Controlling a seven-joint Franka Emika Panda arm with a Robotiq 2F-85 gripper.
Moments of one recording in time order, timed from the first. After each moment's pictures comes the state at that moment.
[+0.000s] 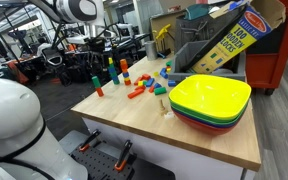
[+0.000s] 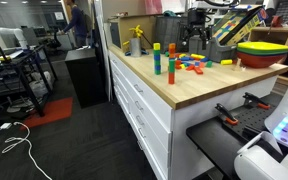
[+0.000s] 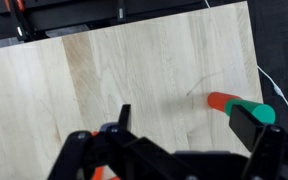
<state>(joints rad) 0.07 -0.26 0.09 -2.45 0.22 1.98 0.25</state>
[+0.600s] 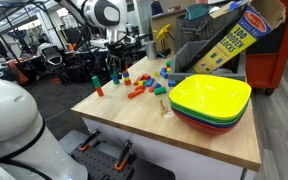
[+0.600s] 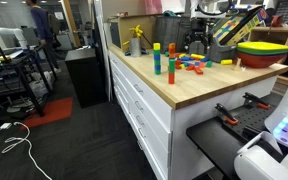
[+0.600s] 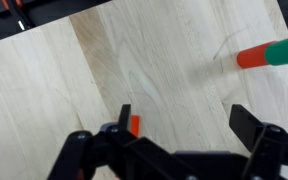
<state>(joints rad) 0.00 -0.06 0.00 -2.34 0.23 2.00 0.25</state>
